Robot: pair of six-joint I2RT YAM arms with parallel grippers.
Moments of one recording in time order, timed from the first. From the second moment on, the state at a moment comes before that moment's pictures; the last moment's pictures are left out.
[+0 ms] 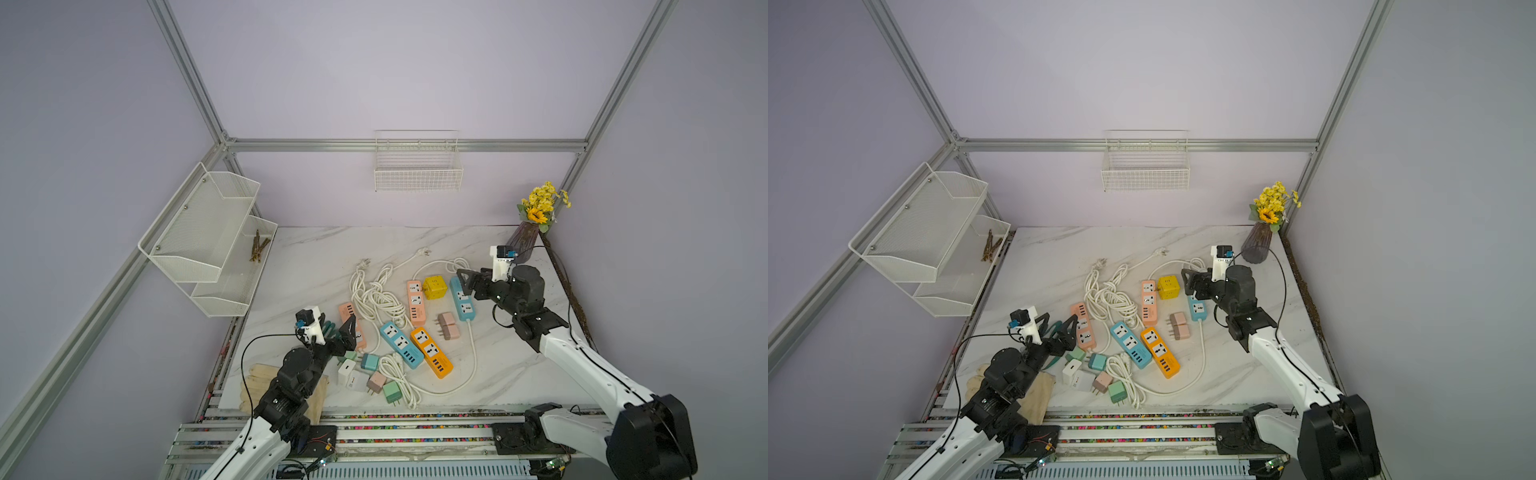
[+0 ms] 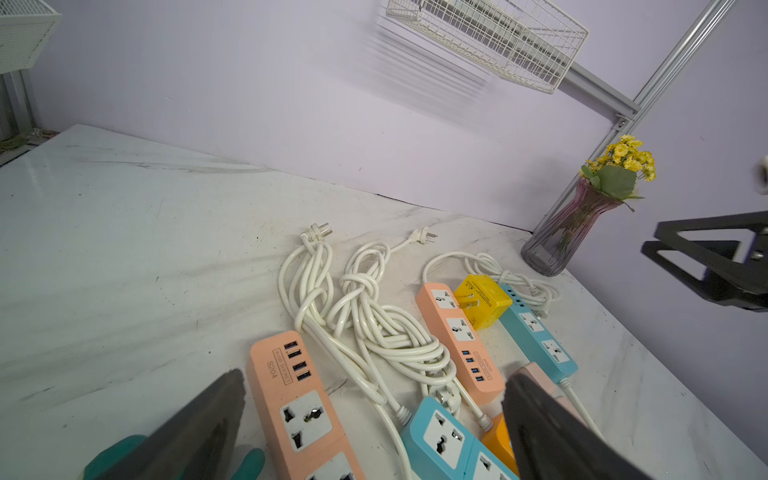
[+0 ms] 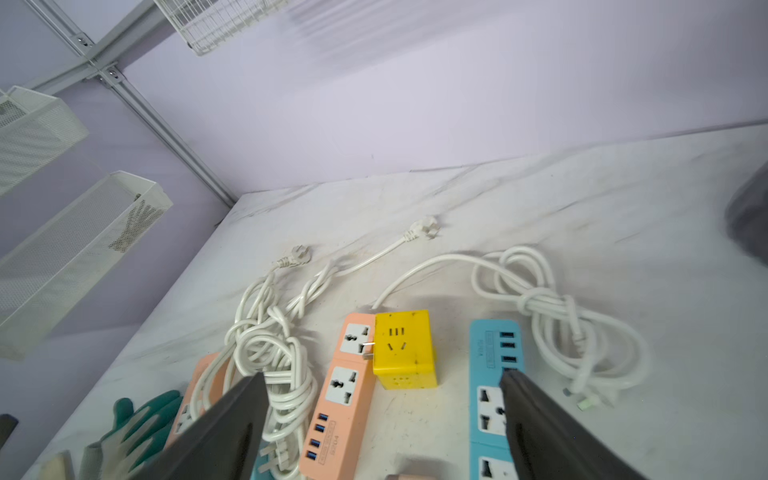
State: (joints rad) left arm -0.50 0.41 0.18 0.14 -0.24 -0.38; right arm 0.24 1.07 0.69 0.14 -0.13 0.33
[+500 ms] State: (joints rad) left arm -0.50 0.40 0.18 0.11 -0.24 -0.38; right arm 0.02 1.26 0.31 0.68 0.24 0.24
